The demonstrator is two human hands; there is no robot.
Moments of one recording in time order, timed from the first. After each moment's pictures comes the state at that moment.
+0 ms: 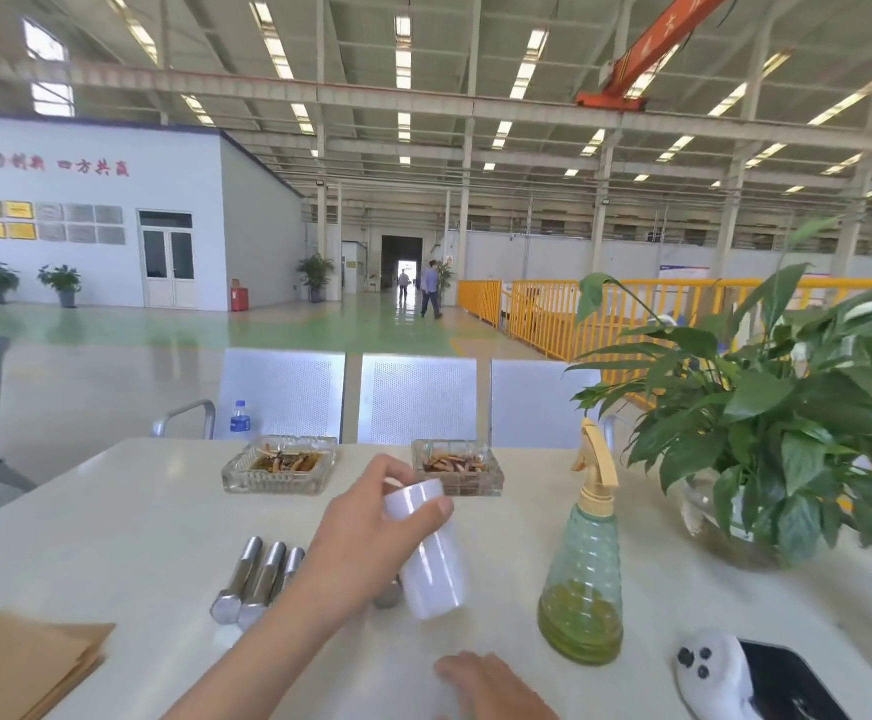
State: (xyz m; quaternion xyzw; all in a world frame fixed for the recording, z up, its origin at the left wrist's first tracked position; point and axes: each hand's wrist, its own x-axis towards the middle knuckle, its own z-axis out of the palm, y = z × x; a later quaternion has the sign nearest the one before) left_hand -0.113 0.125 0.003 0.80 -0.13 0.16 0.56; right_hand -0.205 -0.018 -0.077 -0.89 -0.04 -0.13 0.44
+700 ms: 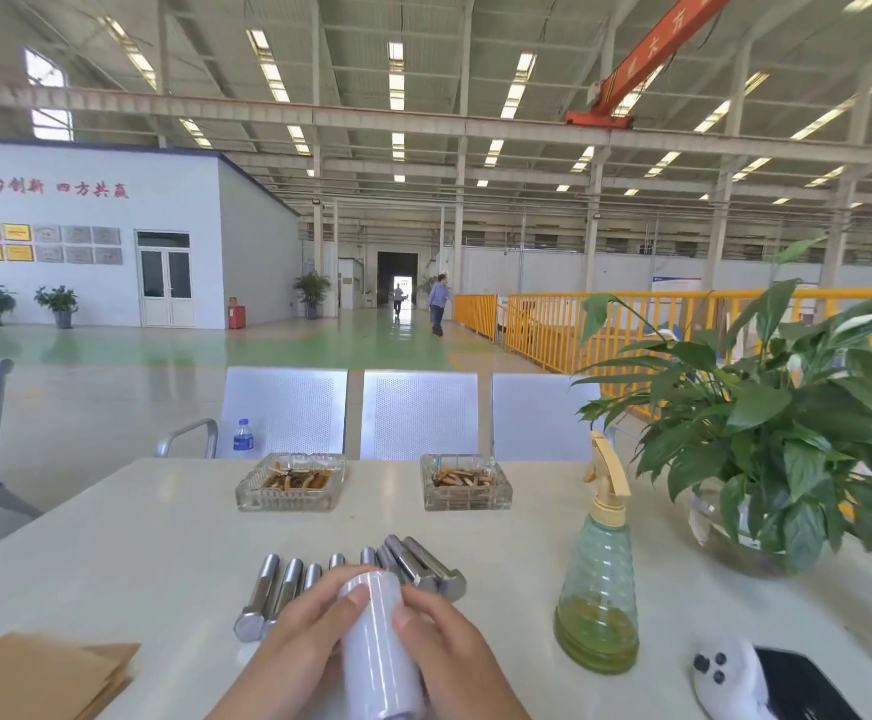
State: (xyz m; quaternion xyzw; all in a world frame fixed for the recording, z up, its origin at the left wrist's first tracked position) left_hand -0.131 0.193 -0.070 0.63 -0.12 -0.01 0.77; right_hand -0.174 0.021 -0.047 -0.75 -0.04 0.03 0.66
